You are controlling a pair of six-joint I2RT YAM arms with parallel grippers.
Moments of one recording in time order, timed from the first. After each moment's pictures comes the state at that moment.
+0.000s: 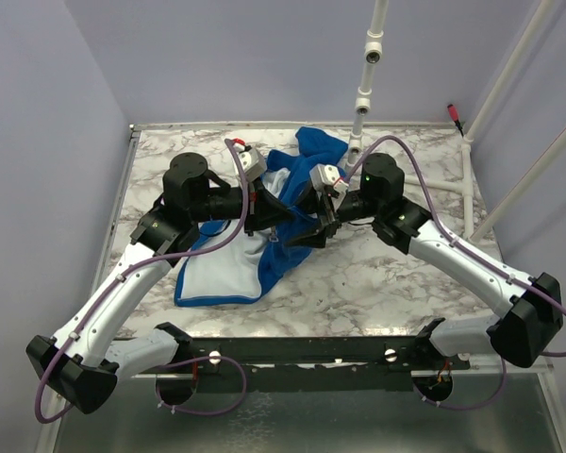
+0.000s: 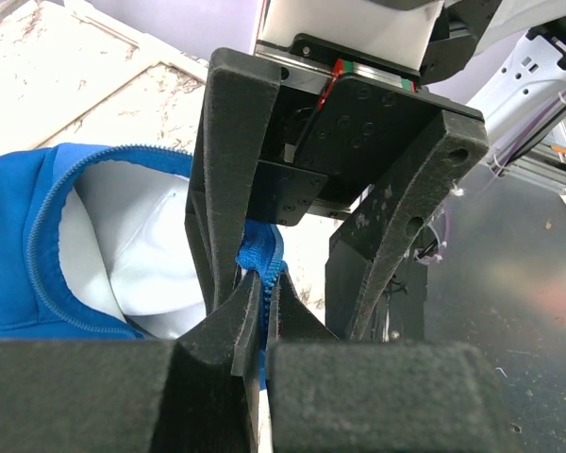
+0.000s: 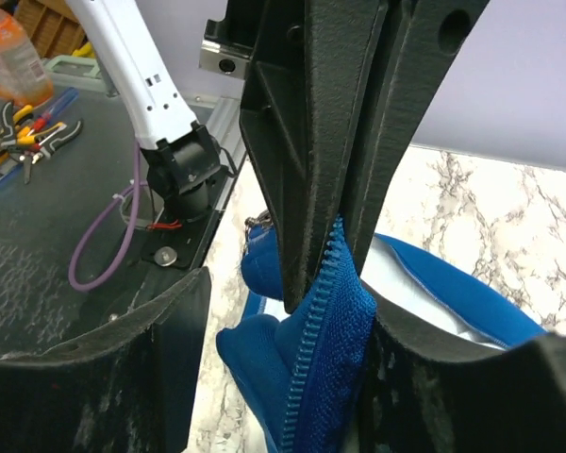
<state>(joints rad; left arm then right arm) -0.54 1.06 1.15 -0.23 0.85 -0.14 0.70 1.32 1.12 0.09 -1.07 -0.17</state>
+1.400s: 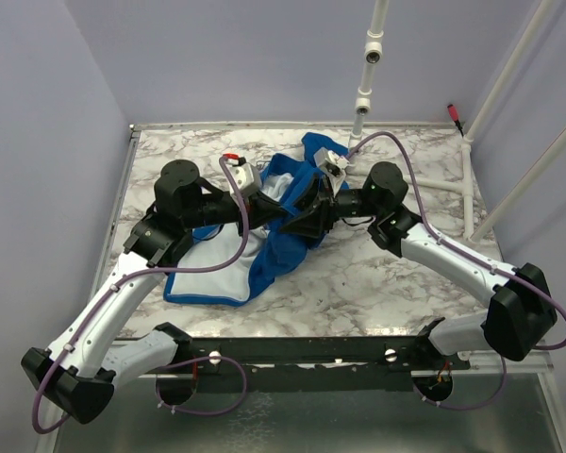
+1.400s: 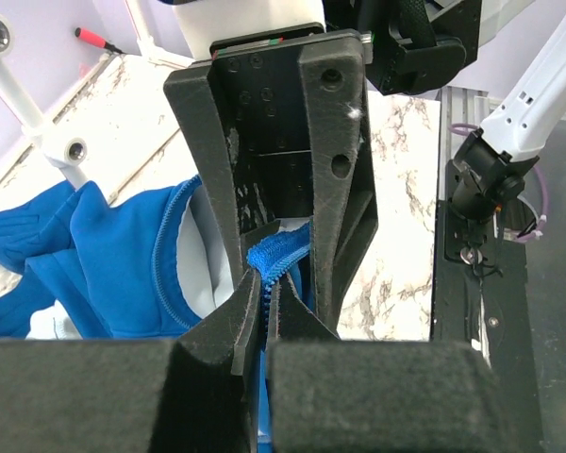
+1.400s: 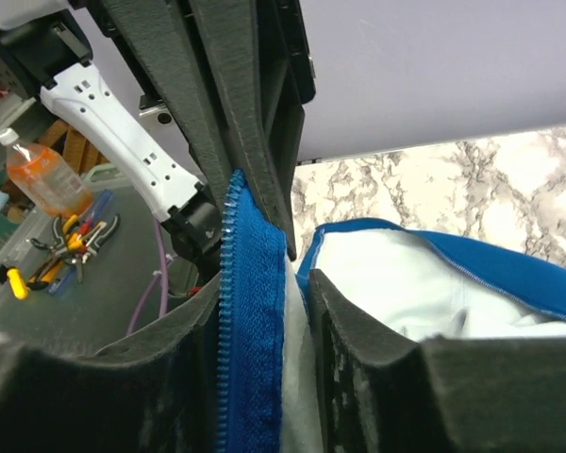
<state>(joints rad) -0.52 1.01 1.11 -0.23 0.81 0.11 0.67 1.36 0.98 0.51 -1.02 0.32</state>
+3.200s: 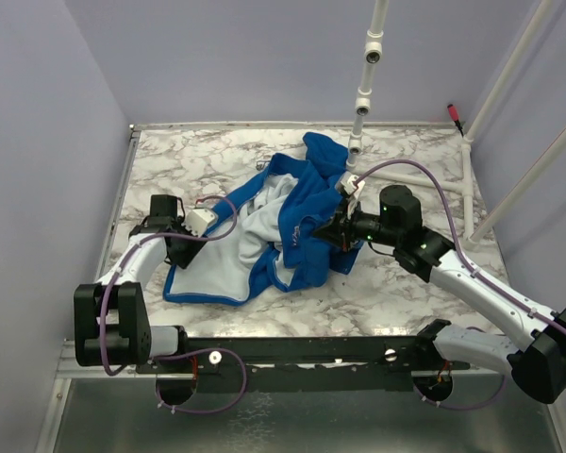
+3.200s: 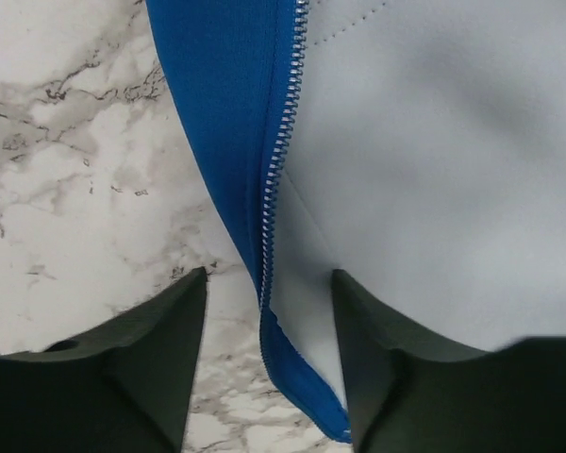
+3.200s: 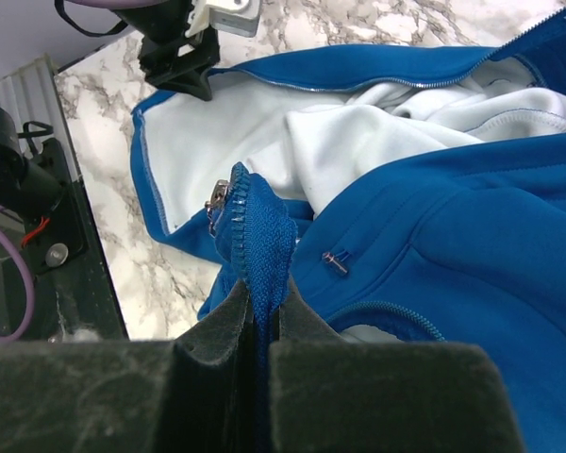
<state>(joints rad) 0.03 1.29 0.71 -0.52 0.15 0.70 0.63 1.08 0.82 -0.04 -0.50 0.02</state>
